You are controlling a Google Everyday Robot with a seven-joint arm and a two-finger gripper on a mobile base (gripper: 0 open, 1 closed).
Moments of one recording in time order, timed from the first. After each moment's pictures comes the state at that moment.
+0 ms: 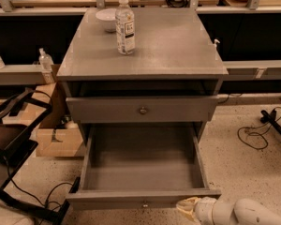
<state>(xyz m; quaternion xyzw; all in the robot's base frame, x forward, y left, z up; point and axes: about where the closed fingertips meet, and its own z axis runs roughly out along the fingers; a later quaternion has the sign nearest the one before) 0.413 -0.173 0.387 -0.41 0.81 0.23 0.36</state>
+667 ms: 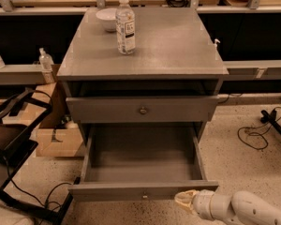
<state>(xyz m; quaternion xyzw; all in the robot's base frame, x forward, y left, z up) 0.437 -0.170 0.396 -0.41 0.80 0.22 0.37</state>
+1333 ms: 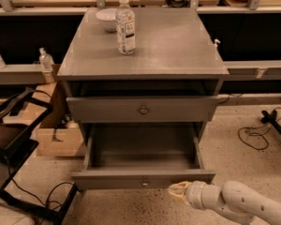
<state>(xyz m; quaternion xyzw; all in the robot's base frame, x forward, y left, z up) 0.475 -0.146 0.394 -0.42 0.79 0.23 0.38</state>
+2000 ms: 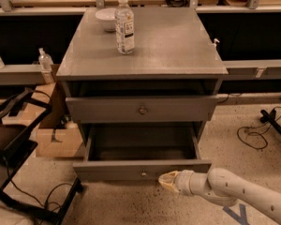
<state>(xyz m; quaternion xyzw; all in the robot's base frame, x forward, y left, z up) 0.523 -0.111 0.386 -0.44 0.77 0.25 0.39</state>
